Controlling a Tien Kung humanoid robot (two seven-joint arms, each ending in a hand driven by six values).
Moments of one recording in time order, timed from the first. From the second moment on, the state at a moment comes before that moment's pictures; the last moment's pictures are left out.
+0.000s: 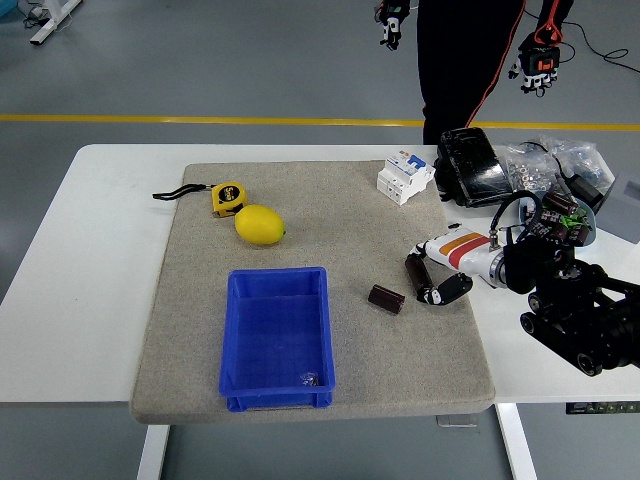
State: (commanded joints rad) left arm -0.22 0.09 -0.54 -0.26 1.07 0.21 0.28; right arm 0.96 -0.22 0.15 0.65 -1.75 -0.07 0.14
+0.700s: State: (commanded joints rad) left arm -0.22 0.10 -0.53 -0.26 1.06 0.21 0.28; right arm 1.00 -0.24 0.16 0.68 -1.82 -0.06 0.14
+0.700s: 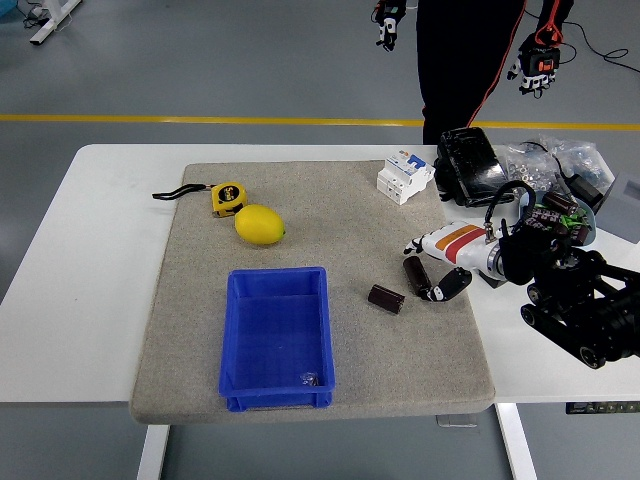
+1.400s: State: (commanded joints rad) left arm -0.22 0.10 -0.54 -0.26 1.08 0.21 0.28; right arm 1.00 -0.24 0.14 0.68 -1.82 -0.09 0.16
